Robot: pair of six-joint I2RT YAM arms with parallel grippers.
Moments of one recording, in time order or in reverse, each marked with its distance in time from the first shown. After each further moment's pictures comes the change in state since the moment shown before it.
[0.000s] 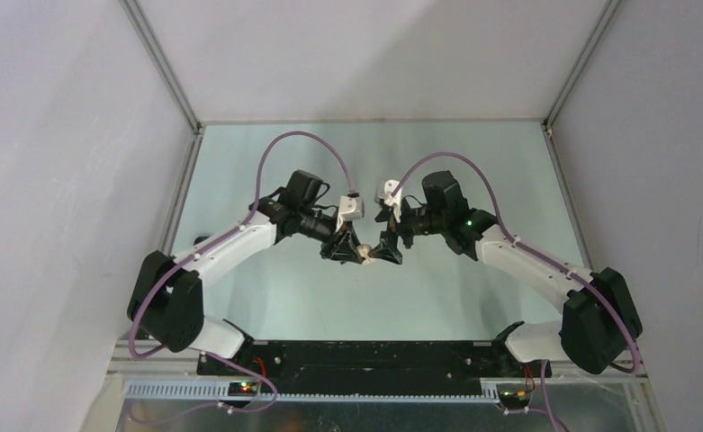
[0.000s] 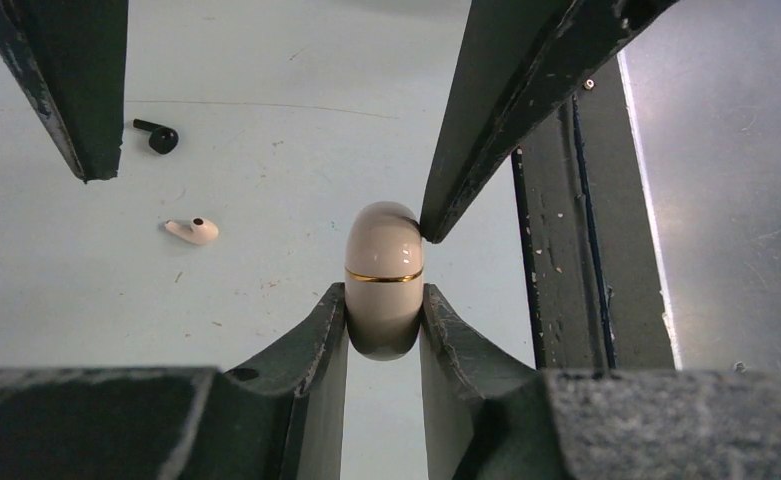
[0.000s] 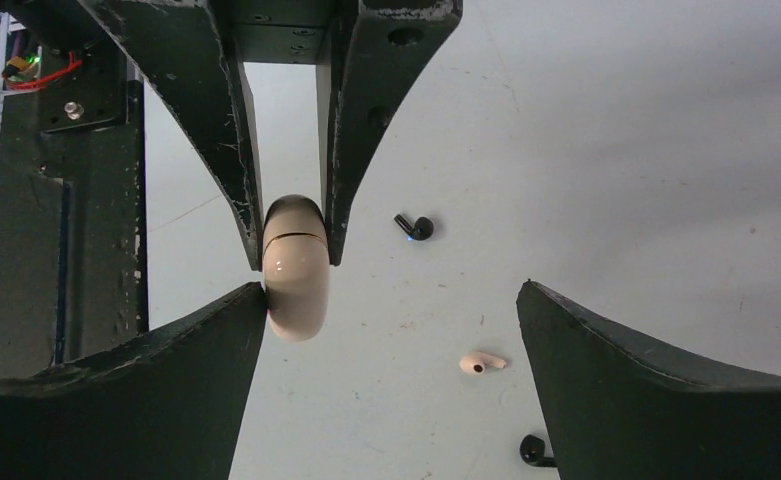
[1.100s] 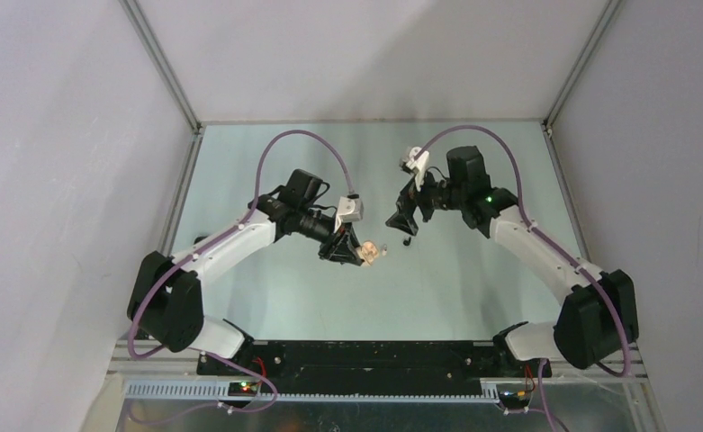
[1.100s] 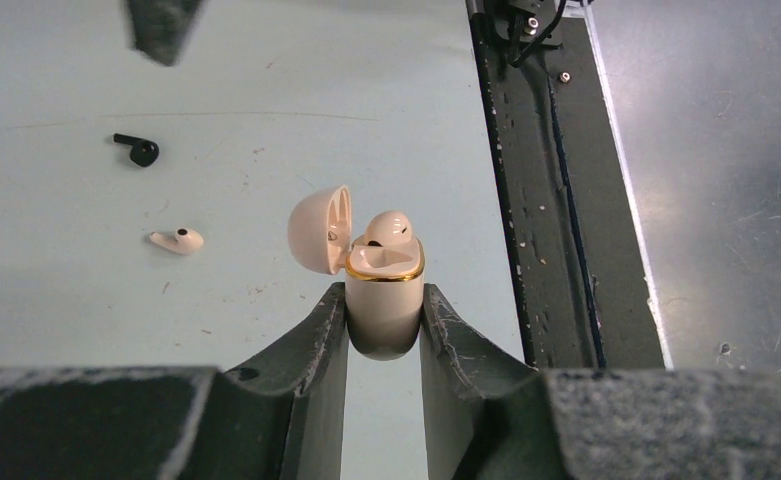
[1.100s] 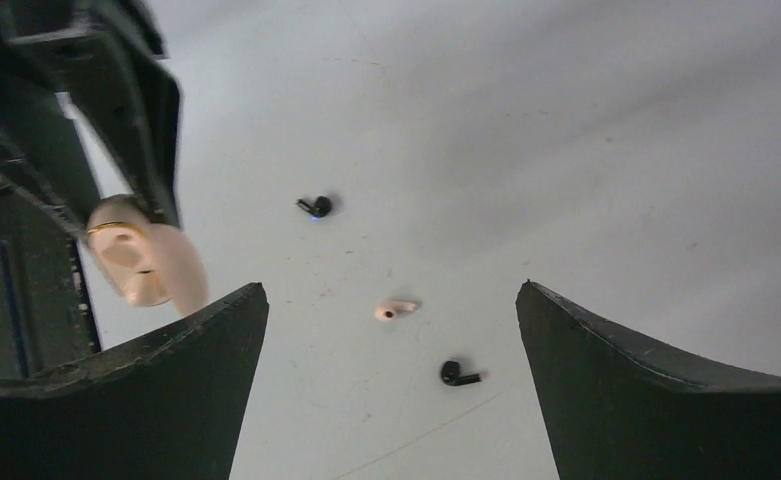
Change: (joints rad) left arm 0.002 0.000 0.019 -0.074 0.036 0.066; right arm -0.166 -0.002 0.106 -0.114 0.042 0.064
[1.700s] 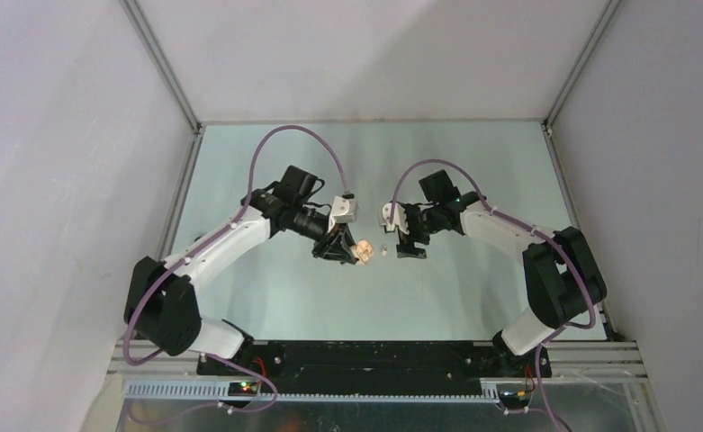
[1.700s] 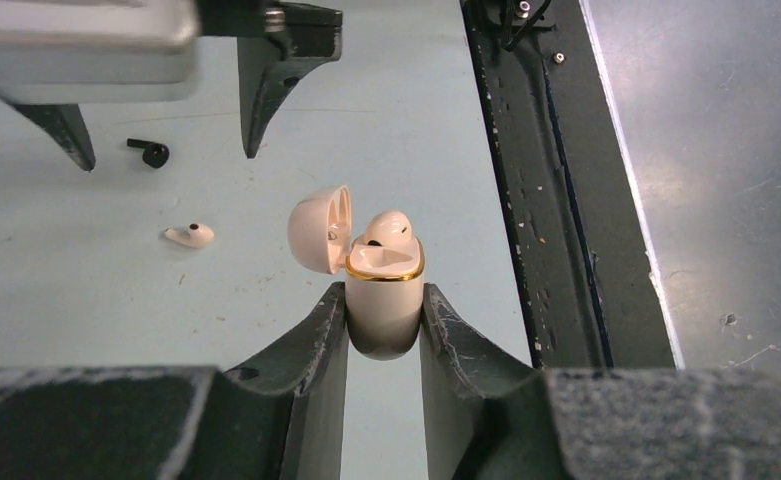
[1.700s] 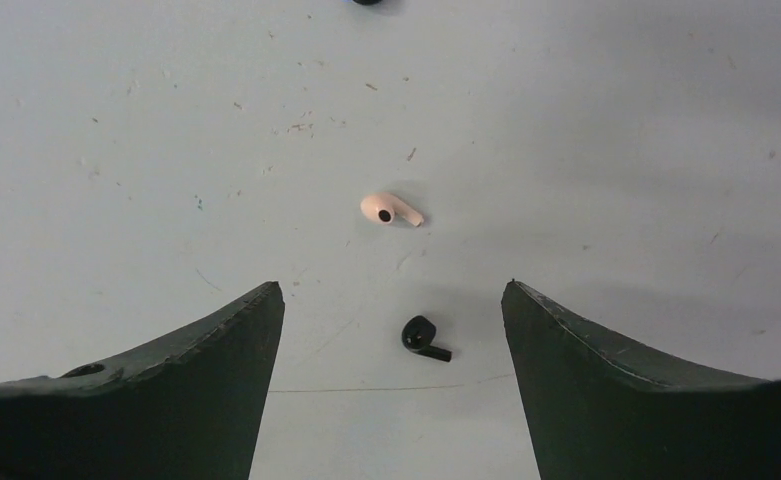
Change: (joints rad) left arm 0.018 -0.016 0.057 -0.132 0.002 0.122; right arm 0.034 0.272 0.000 -0.218 0.007 -0.755
